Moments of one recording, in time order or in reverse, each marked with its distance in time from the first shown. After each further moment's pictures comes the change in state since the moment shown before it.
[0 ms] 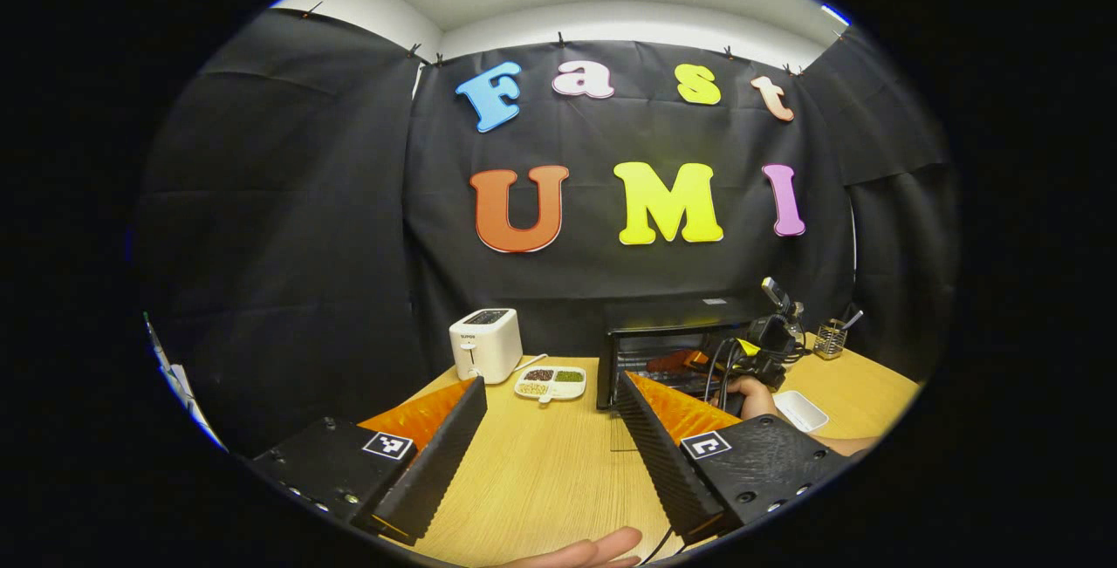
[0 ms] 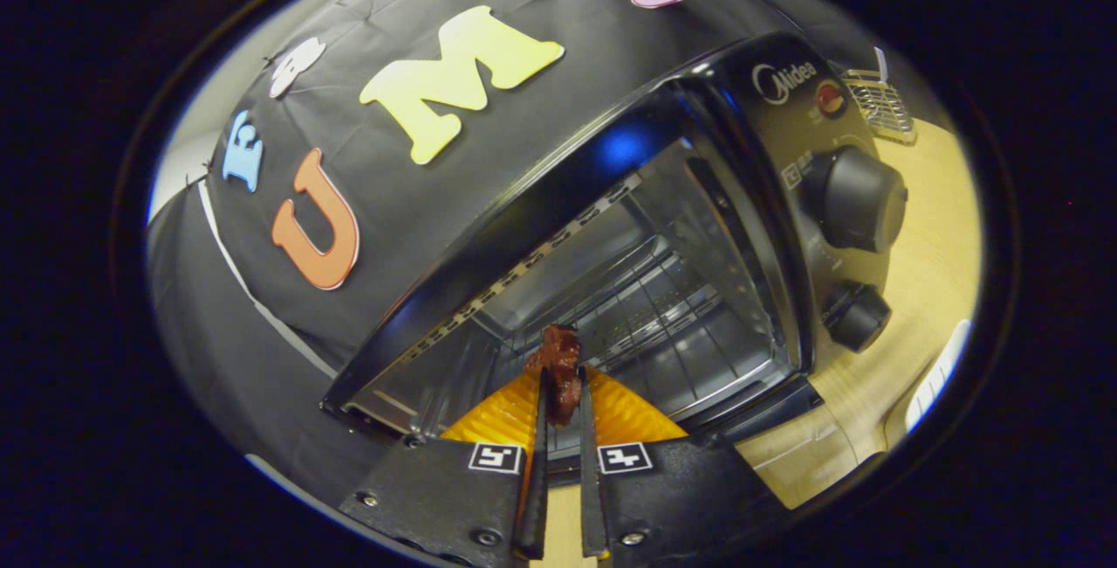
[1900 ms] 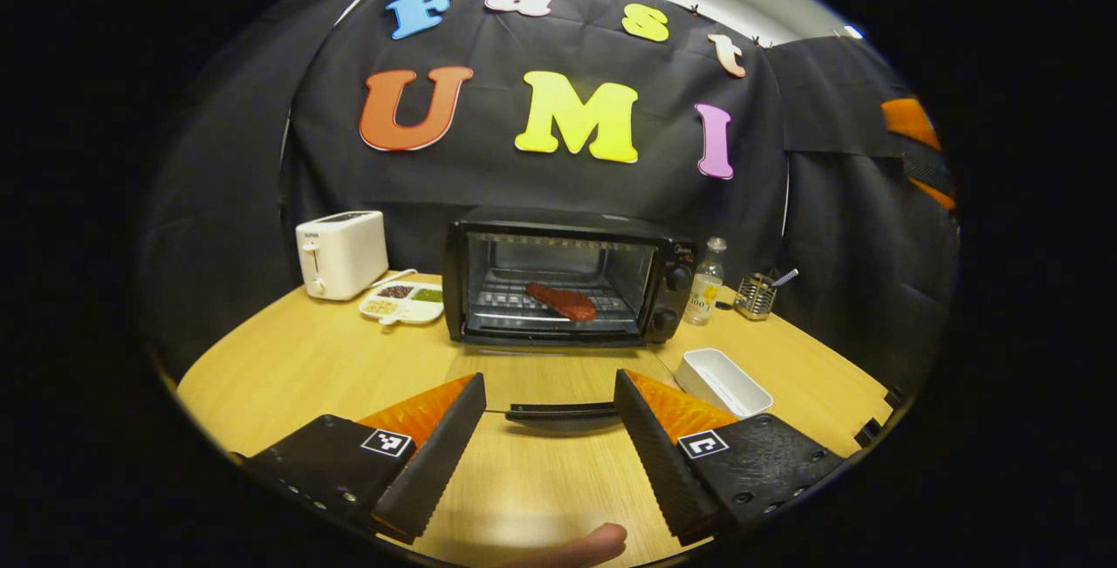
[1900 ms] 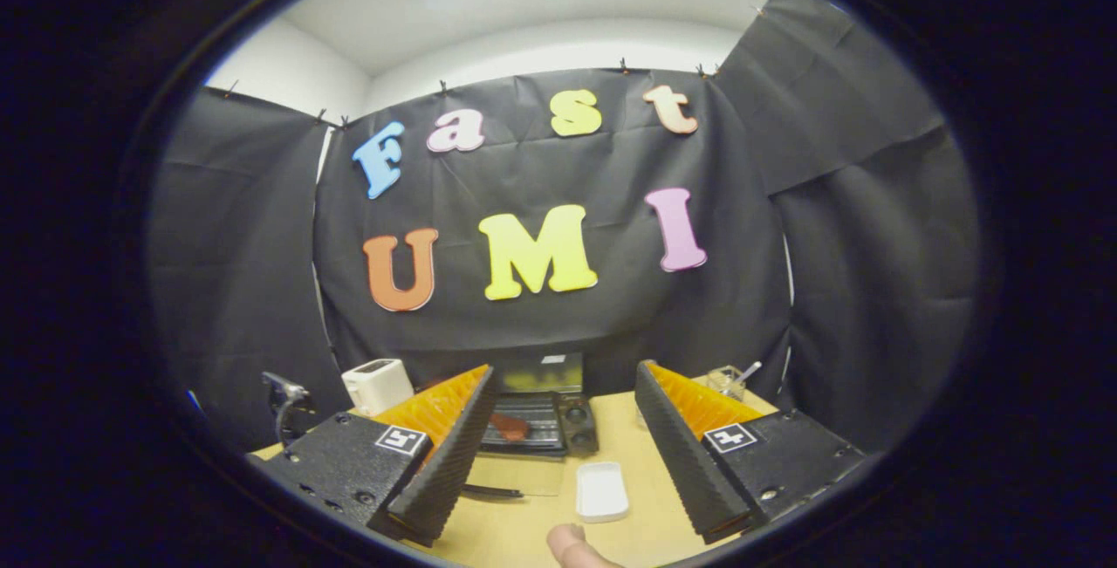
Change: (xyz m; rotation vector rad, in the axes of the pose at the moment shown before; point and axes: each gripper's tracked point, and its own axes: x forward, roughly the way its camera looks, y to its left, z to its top) left arm 0.080 -0.171 -0.129 -0.091 0.228 -0.324; right arm -0.444 0.014 0.133 -0.594 -0.460 -0.041
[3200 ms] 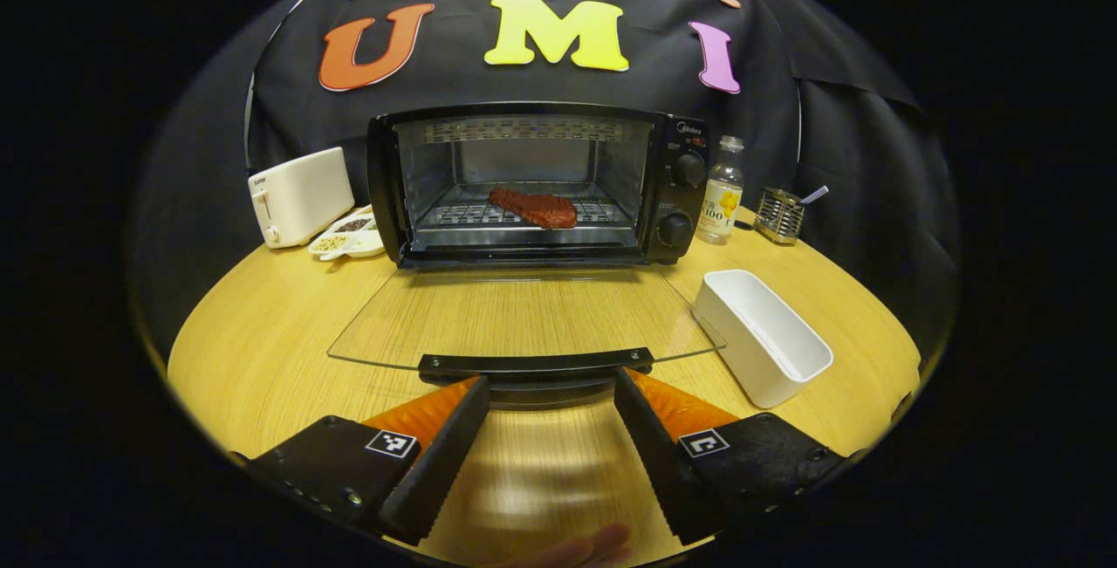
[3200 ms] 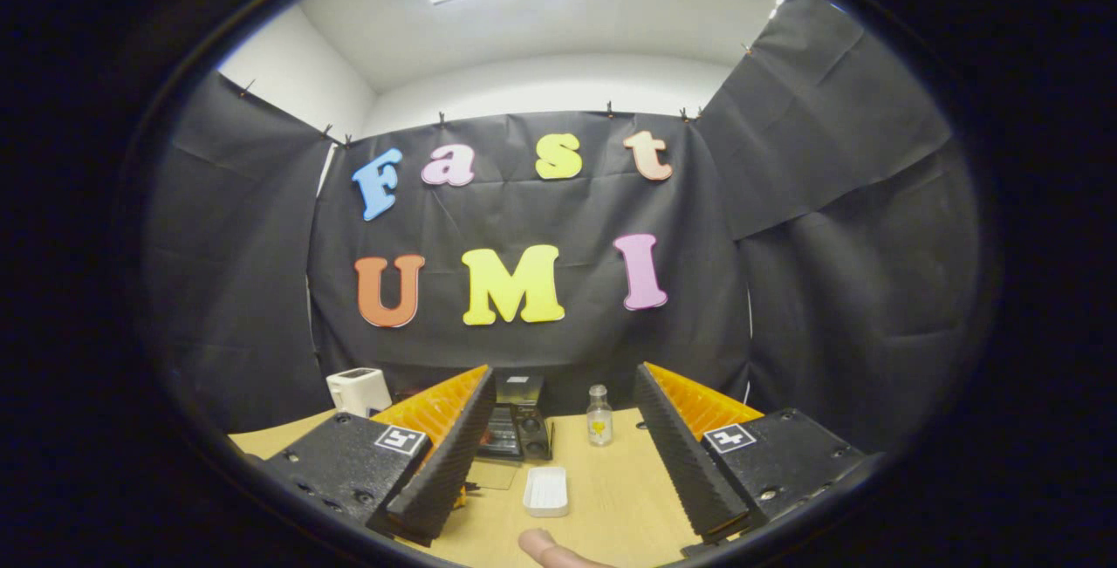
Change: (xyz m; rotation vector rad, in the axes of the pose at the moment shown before) left arm 0.059 -0.020 -0.067 0.034 0.239 0.037; right arm -0.075 -0.045 0.033 -0.026 -0.126 -0.033
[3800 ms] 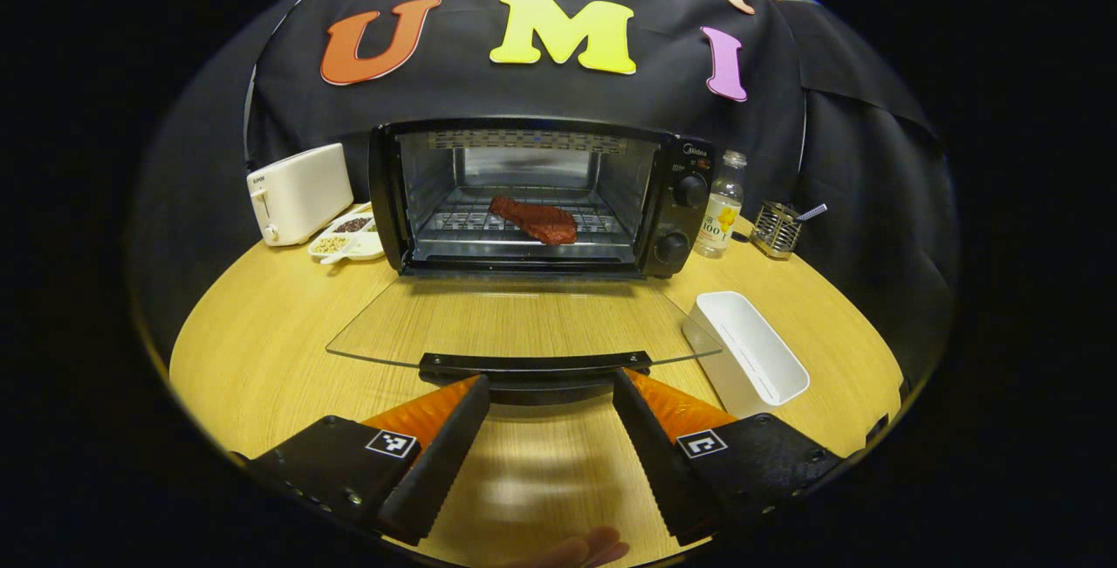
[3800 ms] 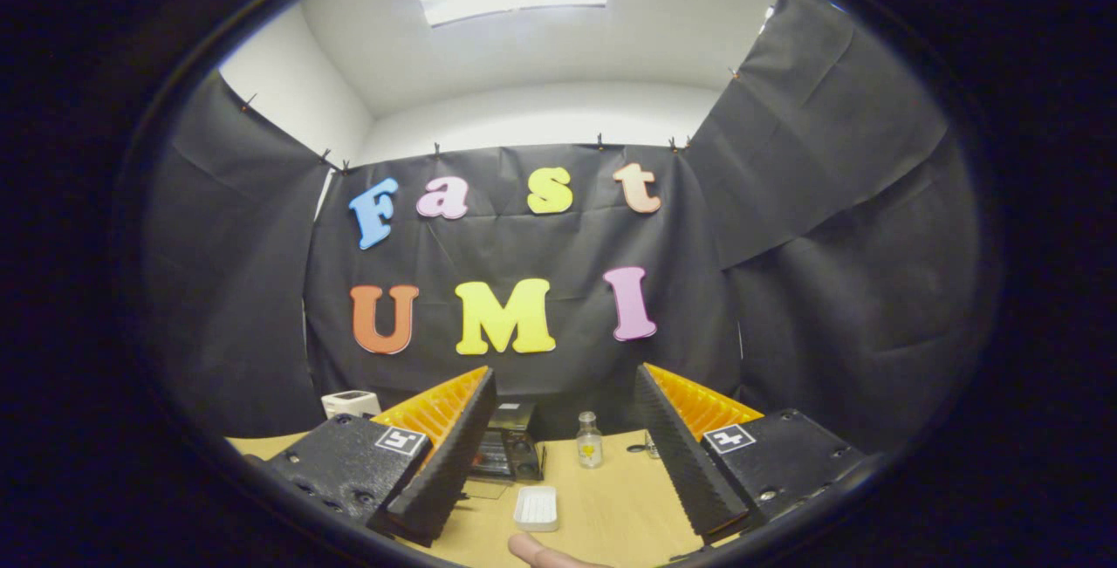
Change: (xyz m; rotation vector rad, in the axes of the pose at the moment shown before) left arm -0.011 -0.001 0.029 -0.008 0.005 0.005; right arm -0.018 -0.015 0.023 -0.009 -0.096 -0.019
